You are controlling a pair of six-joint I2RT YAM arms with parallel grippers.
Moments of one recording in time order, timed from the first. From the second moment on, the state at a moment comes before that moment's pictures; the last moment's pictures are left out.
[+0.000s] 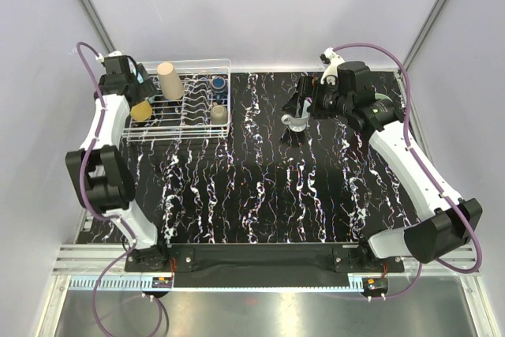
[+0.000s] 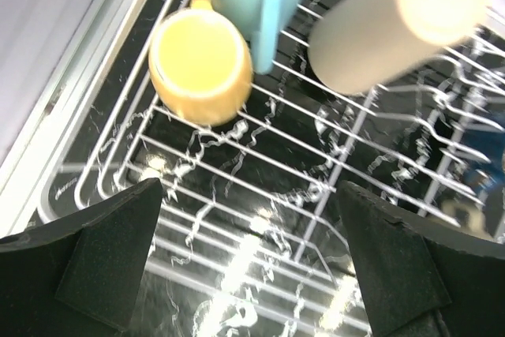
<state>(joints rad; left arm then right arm) 0.17 1.72 1.51 -0.49 -0.13 -0.33 0.40 1.37 1.43 -0.58 -0.29 0.40</state>
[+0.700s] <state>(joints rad) 0.24 1.96 1.62 -0.43 -0.16 -0.34 0.40 1.45 1.47 -0.54 -0.31 0.39</state>
